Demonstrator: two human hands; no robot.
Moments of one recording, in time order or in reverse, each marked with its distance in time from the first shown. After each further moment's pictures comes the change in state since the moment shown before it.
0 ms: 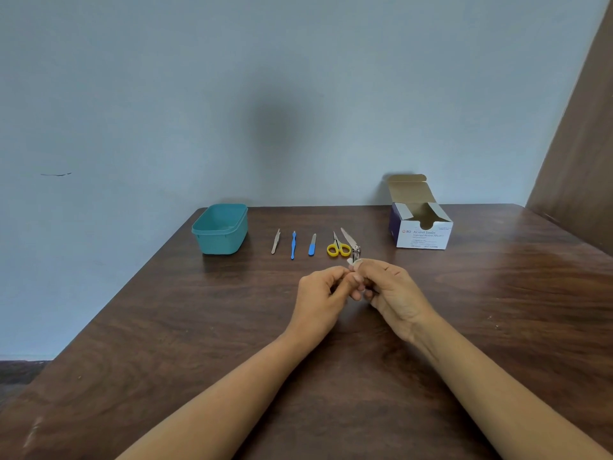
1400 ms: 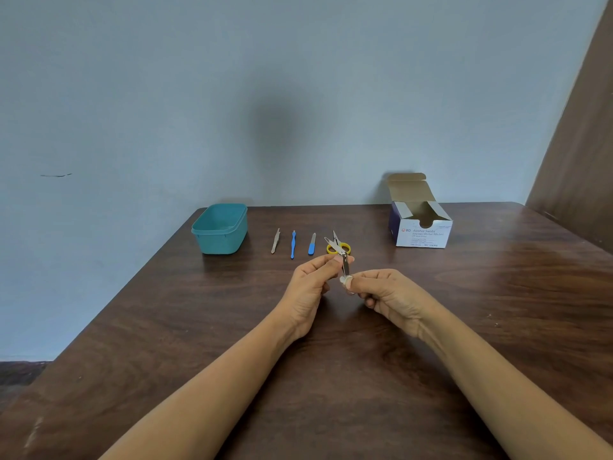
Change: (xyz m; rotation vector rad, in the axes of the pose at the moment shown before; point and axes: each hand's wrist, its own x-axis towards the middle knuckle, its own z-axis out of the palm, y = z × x) left_hand 0.013 0.001 -0.012 -0.574 -0.073 -0.393; right_hand 0.002 -0.005 -0.007 -0.221 -0.096 0.206
